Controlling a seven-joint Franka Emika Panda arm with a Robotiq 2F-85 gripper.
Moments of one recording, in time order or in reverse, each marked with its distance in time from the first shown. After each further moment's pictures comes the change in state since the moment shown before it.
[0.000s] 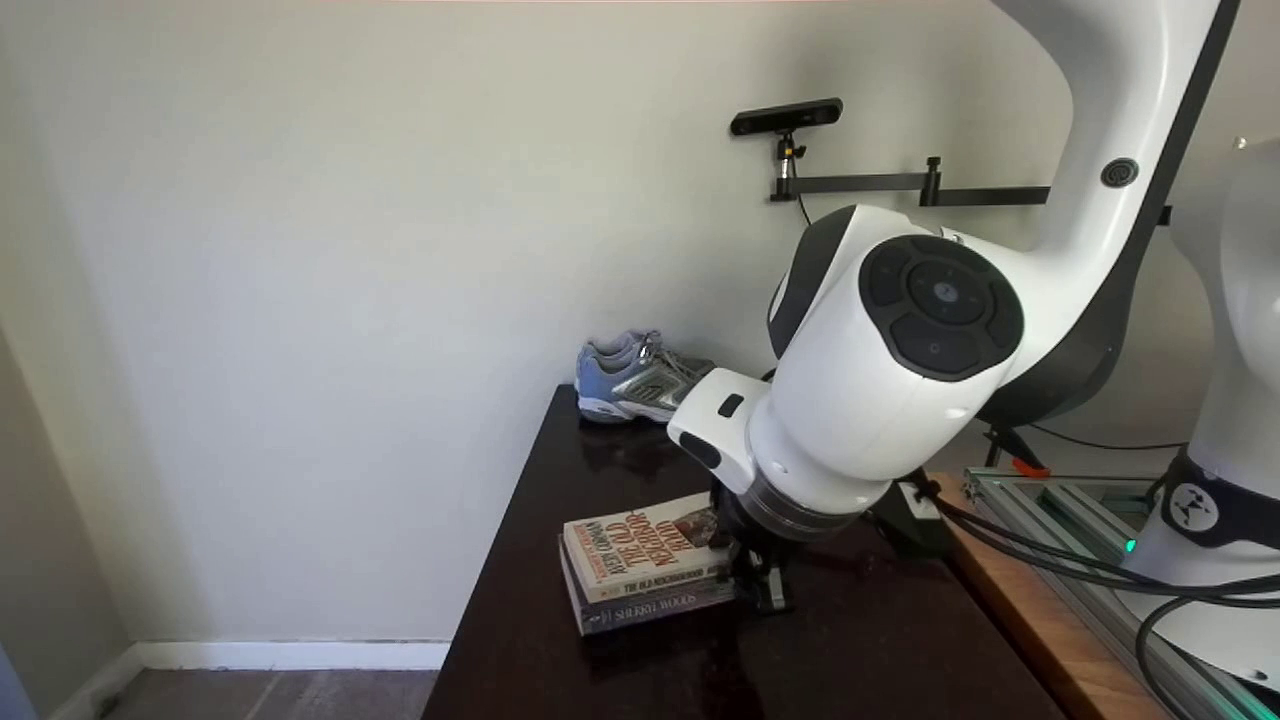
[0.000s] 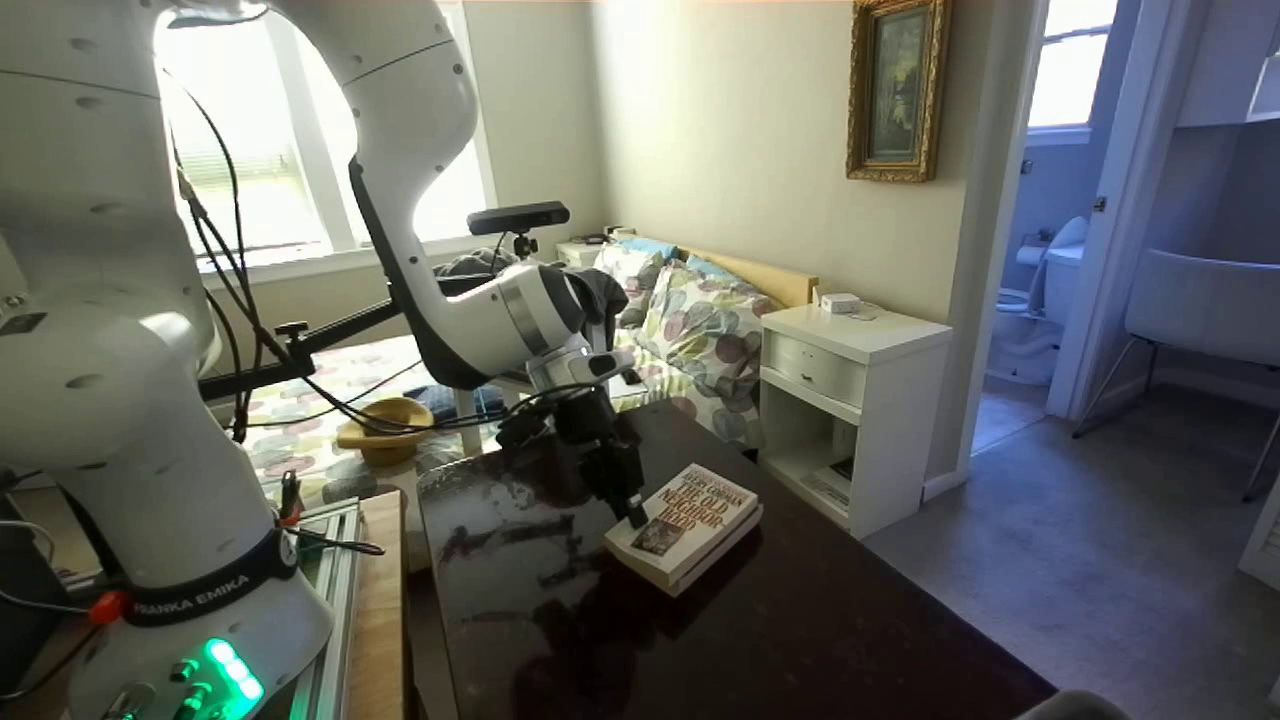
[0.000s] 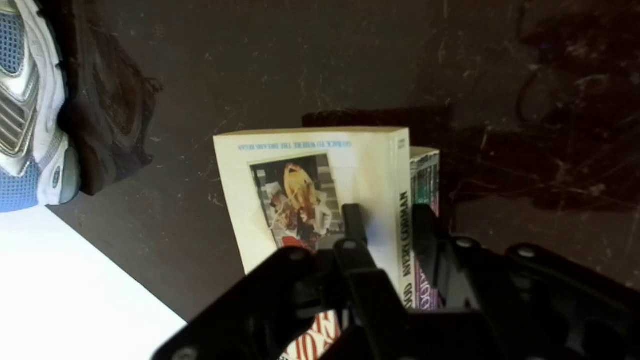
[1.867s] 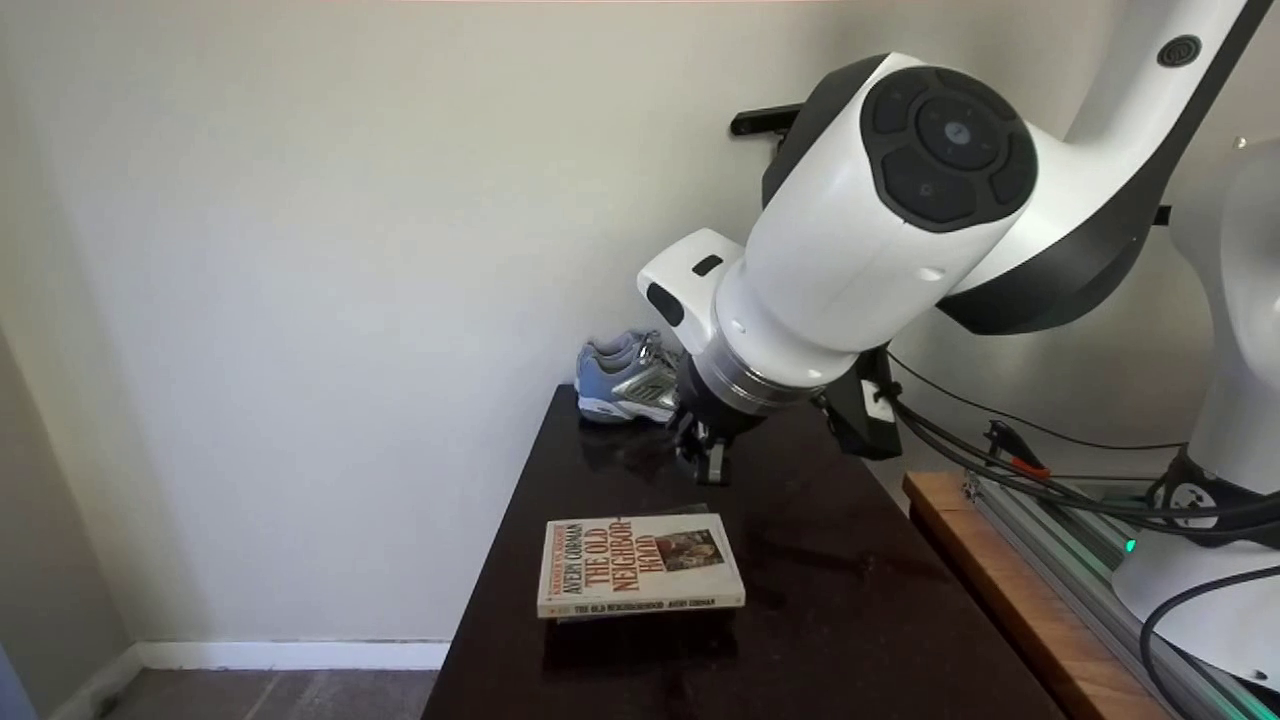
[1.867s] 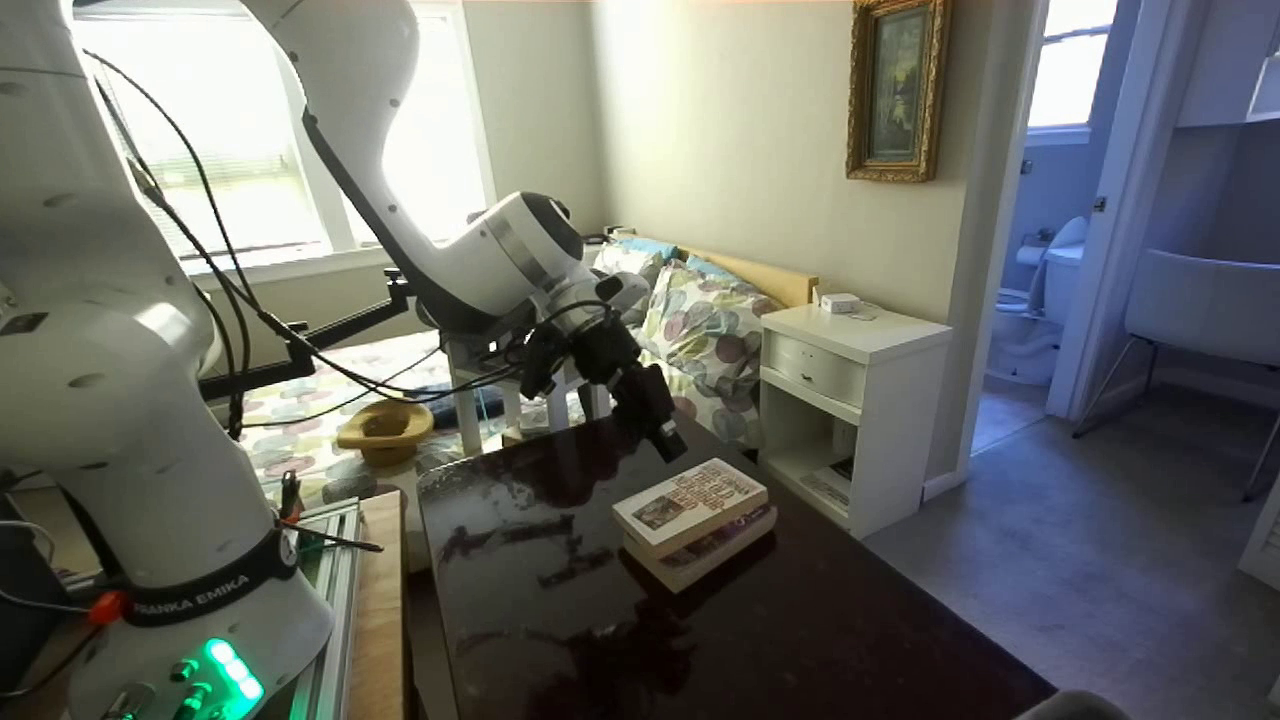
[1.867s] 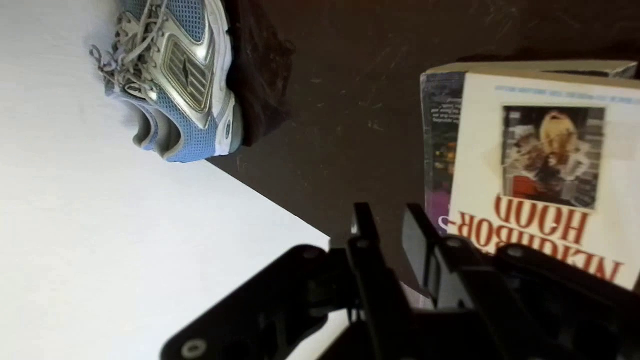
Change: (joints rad) arm 0.010 -0.198 0.015 0.020 0.010 -0.204 0.012
